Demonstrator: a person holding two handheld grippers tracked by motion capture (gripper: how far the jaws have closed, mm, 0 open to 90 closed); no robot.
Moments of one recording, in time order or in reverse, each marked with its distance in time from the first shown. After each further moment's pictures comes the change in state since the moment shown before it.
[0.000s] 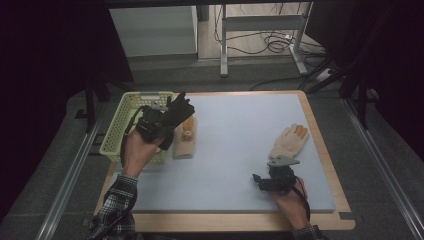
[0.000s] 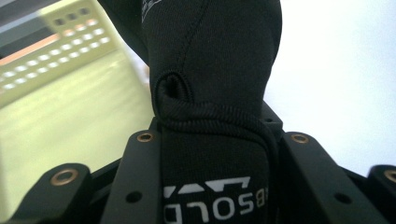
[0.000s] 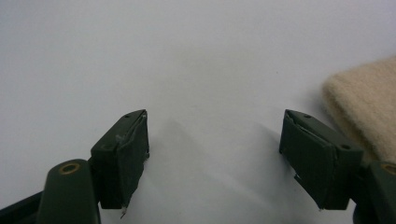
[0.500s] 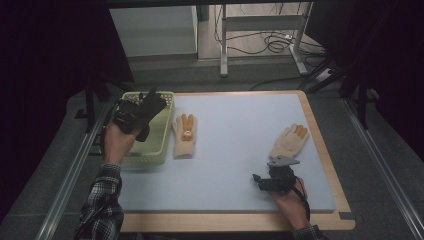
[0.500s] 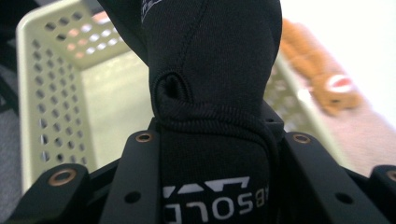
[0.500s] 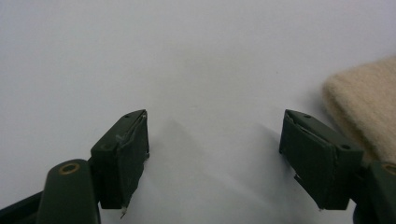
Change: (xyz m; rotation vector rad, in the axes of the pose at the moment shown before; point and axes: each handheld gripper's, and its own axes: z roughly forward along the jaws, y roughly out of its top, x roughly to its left) left arm 0.077 -0.017 0.010 0.052 0.115 -0.113; right arm 0.000 0.000 0.000 0.000 0.000 0.001
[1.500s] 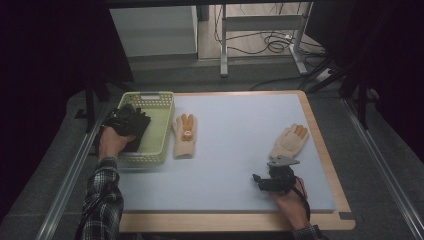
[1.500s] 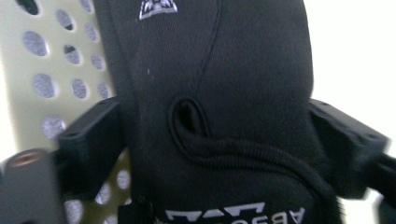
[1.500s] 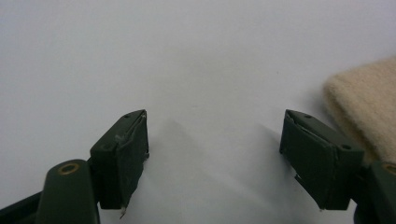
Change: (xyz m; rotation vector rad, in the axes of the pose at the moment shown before) left arm 0.054 -0.025 0.078 0.371 0.104 -0.089; right arm 0.000 0.000 0.000 -0.001 0.002 -0.001
